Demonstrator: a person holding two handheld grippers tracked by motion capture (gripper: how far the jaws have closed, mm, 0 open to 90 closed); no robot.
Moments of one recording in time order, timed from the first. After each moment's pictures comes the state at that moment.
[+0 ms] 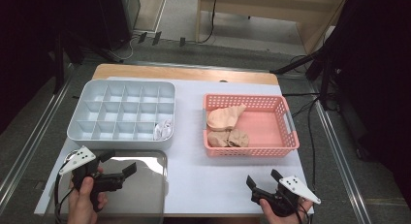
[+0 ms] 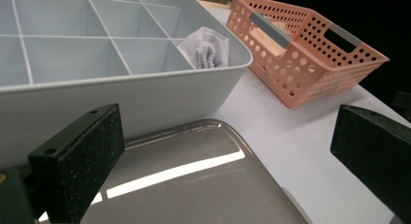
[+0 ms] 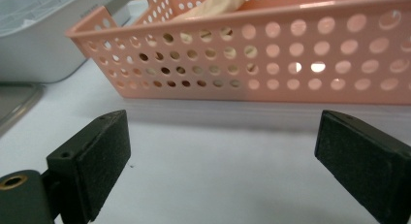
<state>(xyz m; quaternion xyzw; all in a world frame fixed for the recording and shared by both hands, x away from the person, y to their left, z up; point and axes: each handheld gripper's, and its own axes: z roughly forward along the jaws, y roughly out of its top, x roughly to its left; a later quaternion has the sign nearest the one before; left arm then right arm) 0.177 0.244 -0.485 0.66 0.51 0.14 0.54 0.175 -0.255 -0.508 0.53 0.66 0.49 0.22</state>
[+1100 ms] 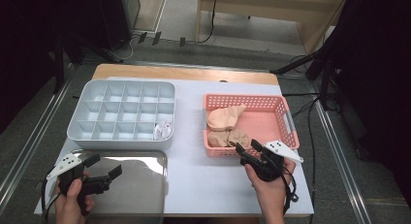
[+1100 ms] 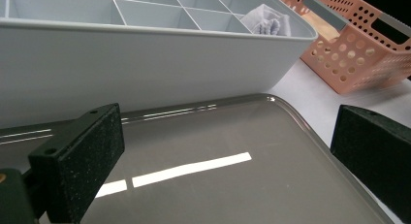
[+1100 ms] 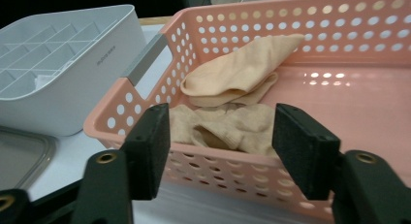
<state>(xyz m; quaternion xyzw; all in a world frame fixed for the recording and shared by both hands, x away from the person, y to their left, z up) 0.172 0.277 -0.511 0.65 0.54 0.16 0.51 0.246 -0.210 -0.464 0.52 0.67 0.49 0.21</state>
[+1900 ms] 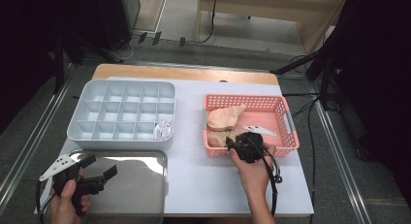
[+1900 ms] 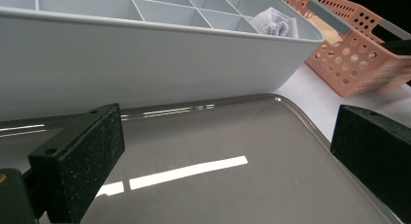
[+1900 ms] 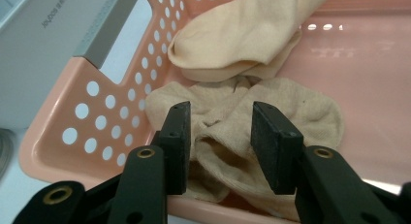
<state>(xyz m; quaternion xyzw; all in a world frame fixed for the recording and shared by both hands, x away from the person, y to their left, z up) 0.170 0.291 -0.514 0.64 0.54 0.16 0.52 0.293 -0.170 -0.474 0.58 0.71 0.37 0.16</state>
